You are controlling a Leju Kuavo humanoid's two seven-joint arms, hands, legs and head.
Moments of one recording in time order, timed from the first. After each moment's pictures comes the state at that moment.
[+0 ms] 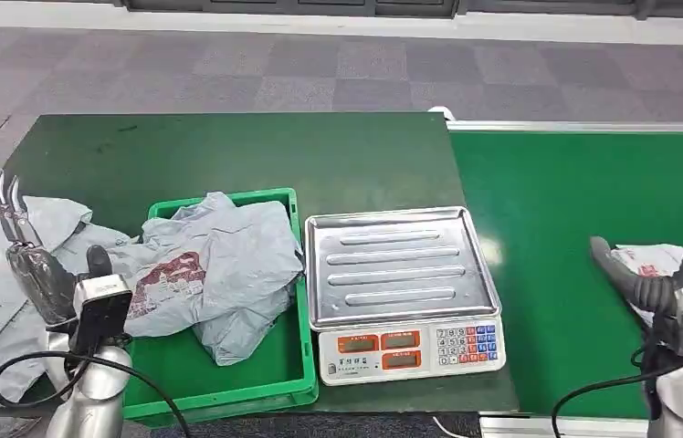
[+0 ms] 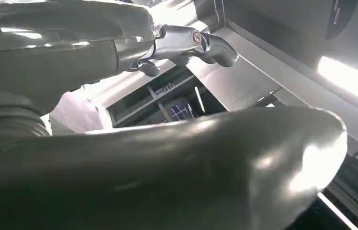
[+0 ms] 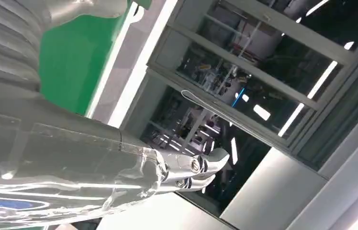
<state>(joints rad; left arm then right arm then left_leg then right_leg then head) -0.15 -0.02 0.07 -1.54 -0.62 0.65 -0.49 -0.01 -0.24 -0.31 -1.75 0.22 -0.17 -0.58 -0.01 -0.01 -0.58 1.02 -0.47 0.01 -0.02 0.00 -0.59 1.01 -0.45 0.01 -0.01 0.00</state>
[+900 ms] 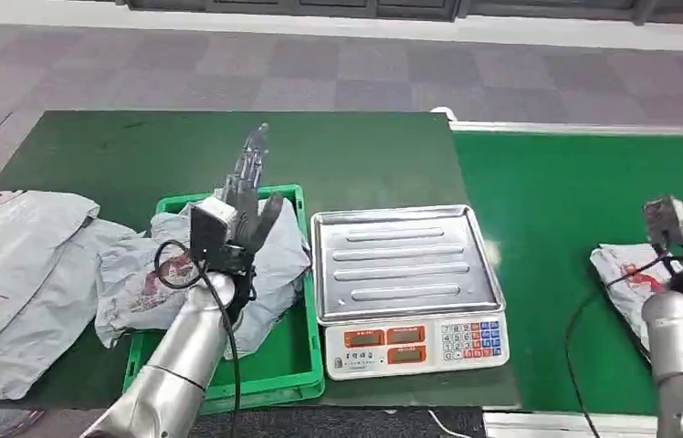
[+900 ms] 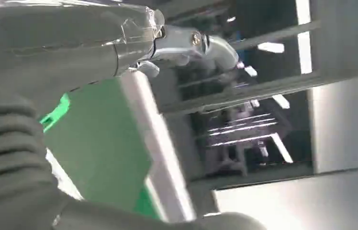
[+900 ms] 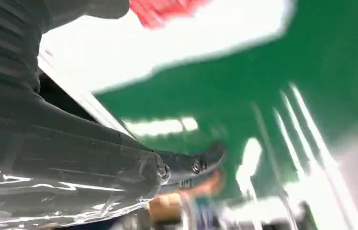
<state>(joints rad) -0.60 -0.22 -0.12 -0.83 -0.09 0.02 -0.70 -0.53 -0.36 -0.37 -0.70 1.03 -0.34 0.23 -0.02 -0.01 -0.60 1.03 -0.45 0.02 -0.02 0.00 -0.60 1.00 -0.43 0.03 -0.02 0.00</state>
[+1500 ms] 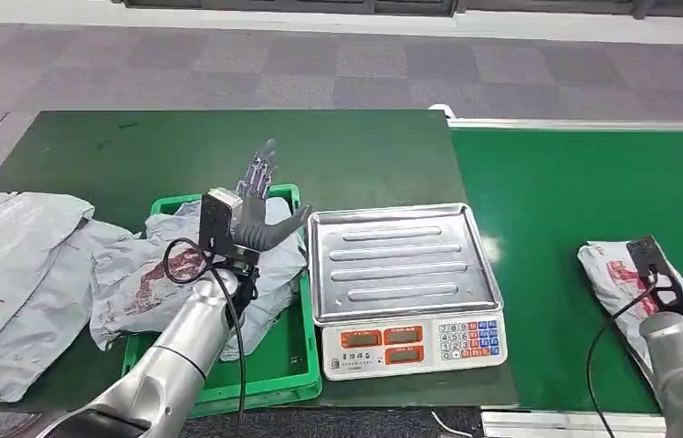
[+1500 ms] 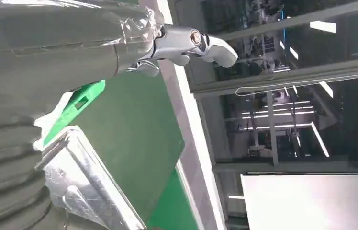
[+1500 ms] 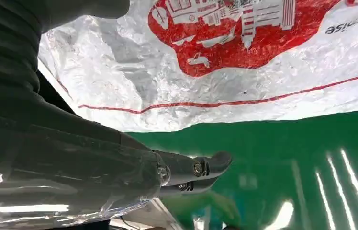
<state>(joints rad) -0.68 -0.23 -0.12 -0.61 -0.03 -0.03 -0.70 -0.62 -0.41 -0.38 -0.34 1.00 -0.31 0.17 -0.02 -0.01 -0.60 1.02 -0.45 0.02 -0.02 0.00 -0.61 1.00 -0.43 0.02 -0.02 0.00</state>
